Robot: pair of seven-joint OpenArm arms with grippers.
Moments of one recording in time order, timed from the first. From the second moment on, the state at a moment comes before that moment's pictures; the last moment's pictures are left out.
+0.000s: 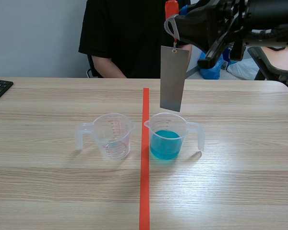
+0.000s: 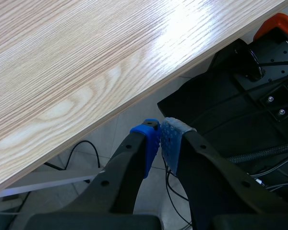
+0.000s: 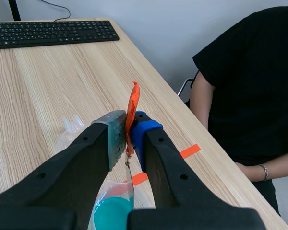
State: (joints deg) left arm 60.2 -30.2 -16.2 72.4 10.0 -21.4 -45.3; right arm 8.1 30.6 -7.6 112.2 35.7 40.8 -27.6
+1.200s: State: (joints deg) left arm 59.9 -54.8 -19.9 72.5 -15.0 -43.2 -54.8; right arm 8.2 30.6 -7.6 112.2 35.8 40.8 -27.6
